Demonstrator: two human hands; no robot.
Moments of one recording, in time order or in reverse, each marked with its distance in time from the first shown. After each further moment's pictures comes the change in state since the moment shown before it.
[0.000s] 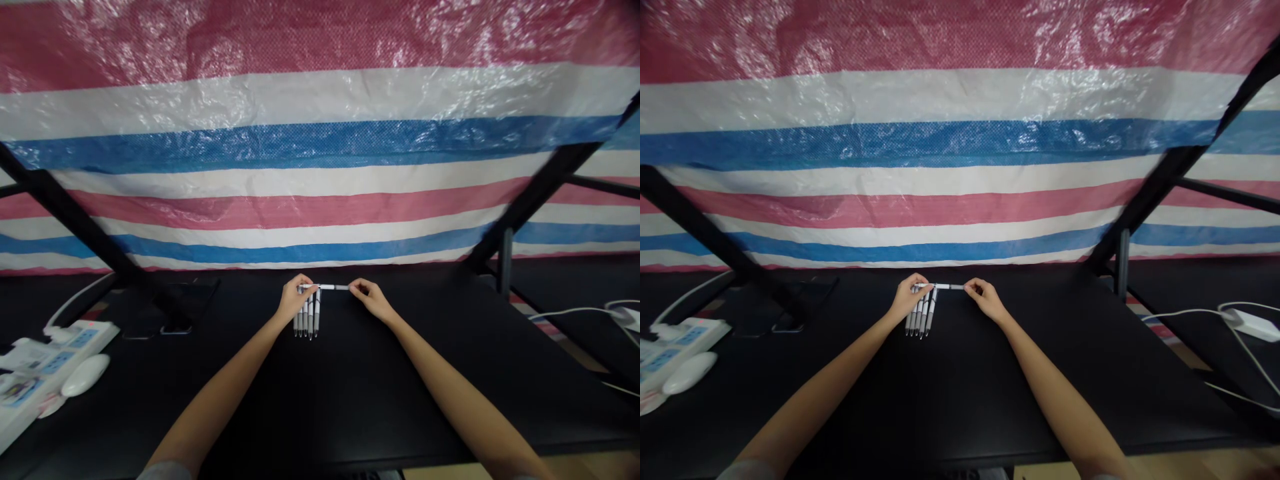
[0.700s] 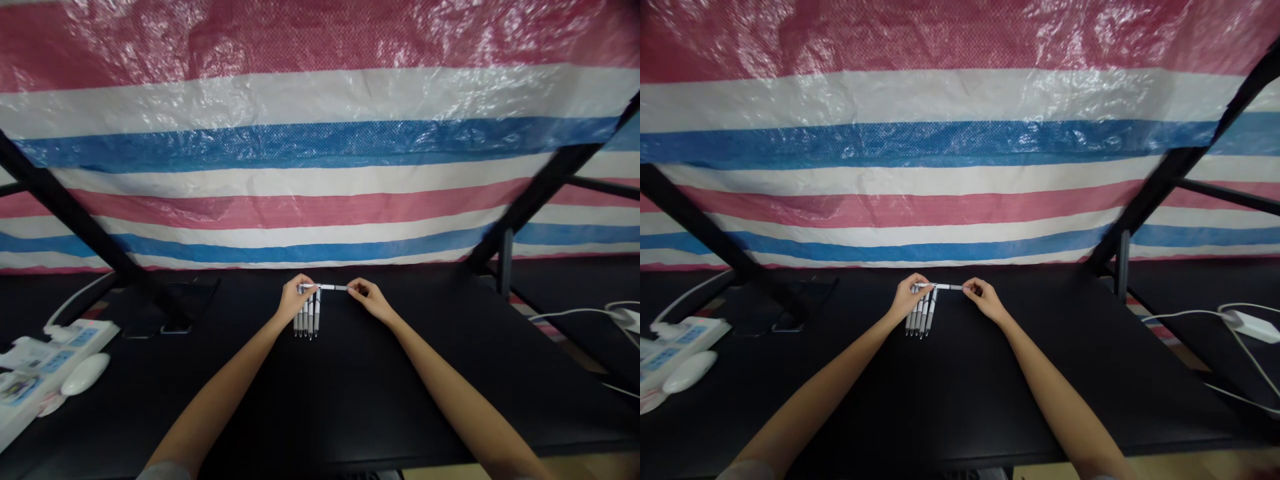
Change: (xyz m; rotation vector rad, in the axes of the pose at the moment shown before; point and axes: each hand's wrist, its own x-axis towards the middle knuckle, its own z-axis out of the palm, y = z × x) left_hand -0.001 0.003 -0.001 -0.007 0.018 0.007; right_hand 0.000 0.001 0.001 -0.007 -0.031 0.000
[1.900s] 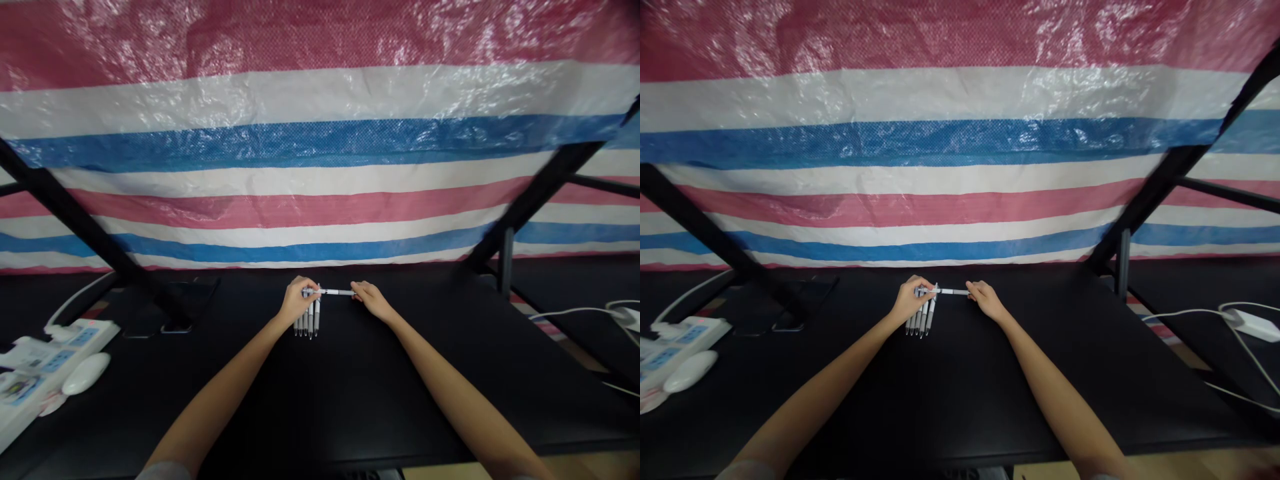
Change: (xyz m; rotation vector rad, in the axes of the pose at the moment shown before) left_hand -0.006 0.005 0.003 0.056 -0.026 0.141; right_hand 0.002 -0.002 -0.002 -0.199 -0.094 -0.021
